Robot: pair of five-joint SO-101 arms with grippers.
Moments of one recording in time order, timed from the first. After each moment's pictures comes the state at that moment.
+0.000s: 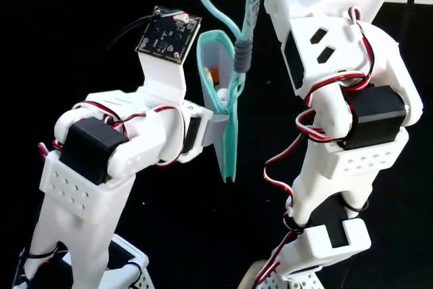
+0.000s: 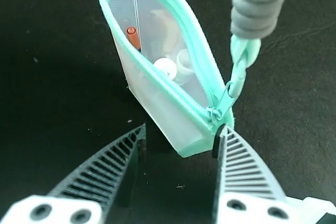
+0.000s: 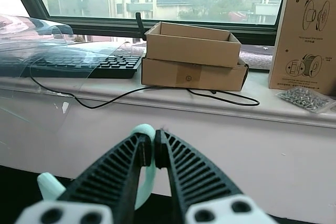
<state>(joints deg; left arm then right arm) 25.7 -30.3 -9.1 96.8 11.4 -15.8 2.3 -73.0 73.3 0.1</state>
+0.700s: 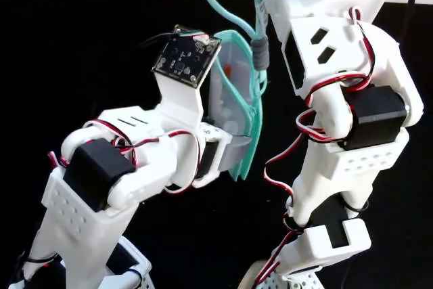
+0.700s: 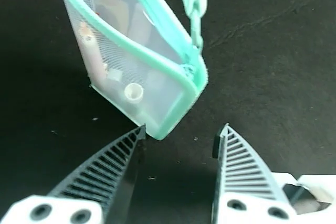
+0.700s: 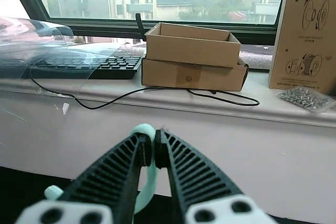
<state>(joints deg) 35.4 -32.7 -9.1 97.5 17.3 -15.8 2.3 -73.0 73.3 -1.4</state>
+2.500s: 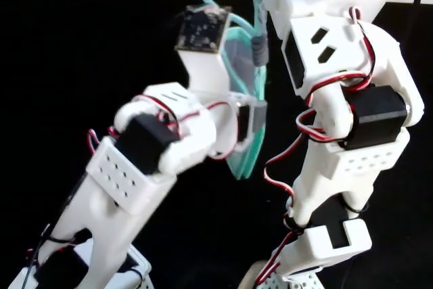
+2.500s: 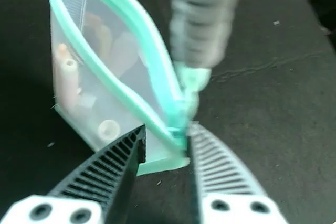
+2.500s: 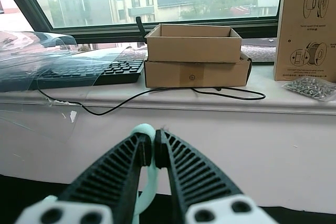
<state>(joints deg) 33.9 -24.1 -2.7 77.8 29.5 -15.8 2.3 -73.0 73.3 -5.1</state>
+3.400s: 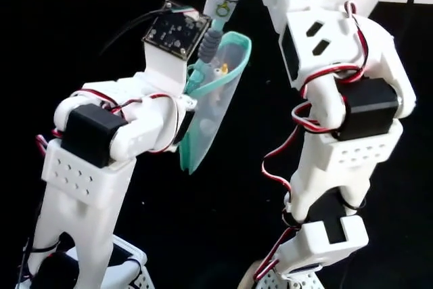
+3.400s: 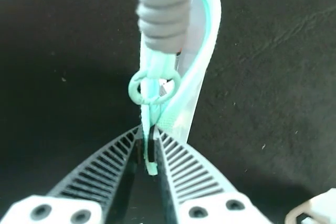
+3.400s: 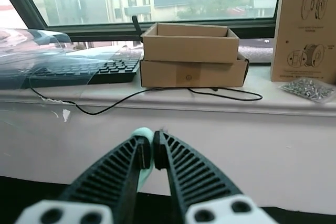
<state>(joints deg) 18.7 -24.2 -10.8 98.2 -2.1 -12.1 2.5 -72.7 69.1 -5.1</state>
